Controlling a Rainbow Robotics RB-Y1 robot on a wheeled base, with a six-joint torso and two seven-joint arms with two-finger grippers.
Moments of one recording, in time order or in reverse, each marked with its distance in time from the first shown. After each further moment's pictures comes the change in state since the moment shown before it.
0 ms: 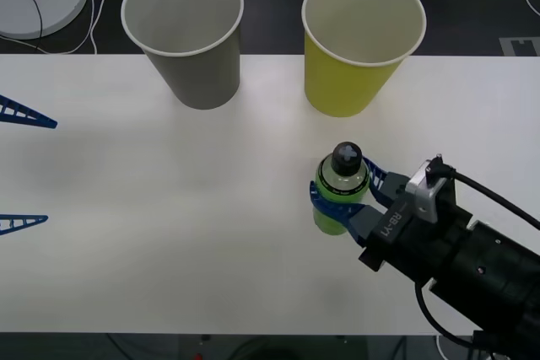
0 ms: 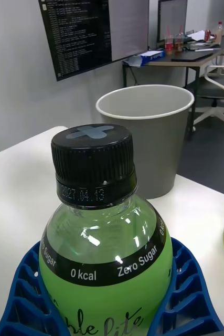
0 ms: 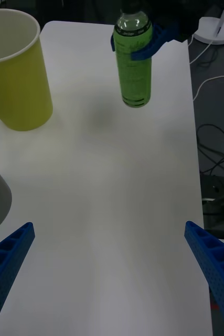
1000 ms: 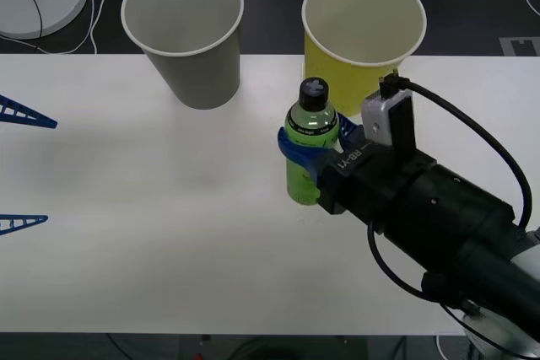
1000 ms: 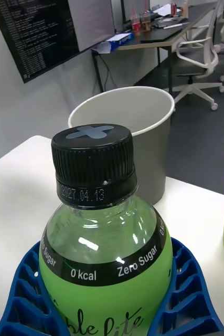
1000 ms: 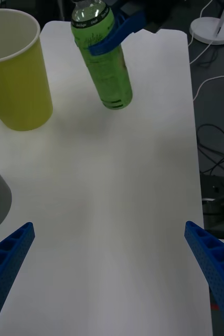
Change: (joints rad) right arm -0.367 0.067 0.153 -0.109 -0.222 0.522 -0.020; left arm 0.000 0.000 0.000 0.000 0.000 0.000 0.000
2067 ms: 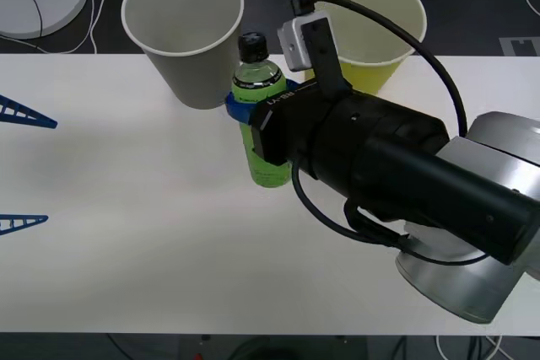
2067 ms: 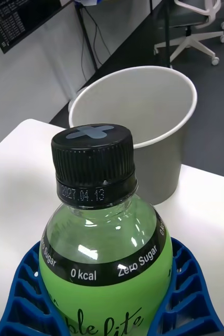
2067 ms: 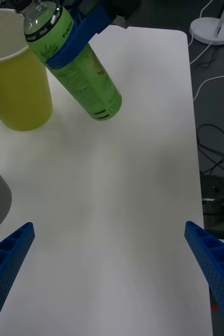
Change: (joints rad) right arm -0.489 0.226 0.081 0.050 -0.318 0.583 0.006; left arm 0.000 0.000 0.000 0.000 0.000 0.000 0.000
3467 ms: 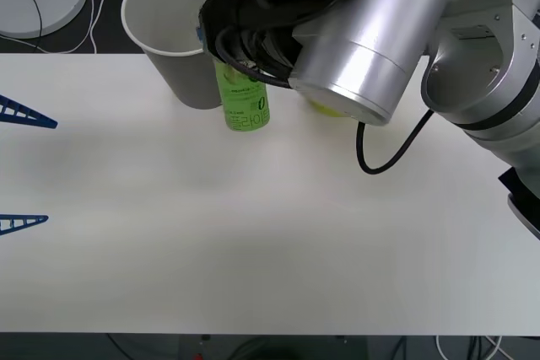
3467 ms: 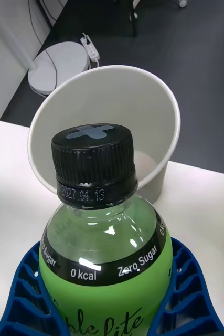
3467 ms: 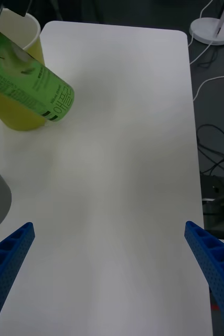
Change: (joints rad) right arm -0.476 0.198 -0.080 0.434 -0.323 0.293 -0.071; left arm 0.000 0.000 0.000 0.000 0.000 0.000 0.000
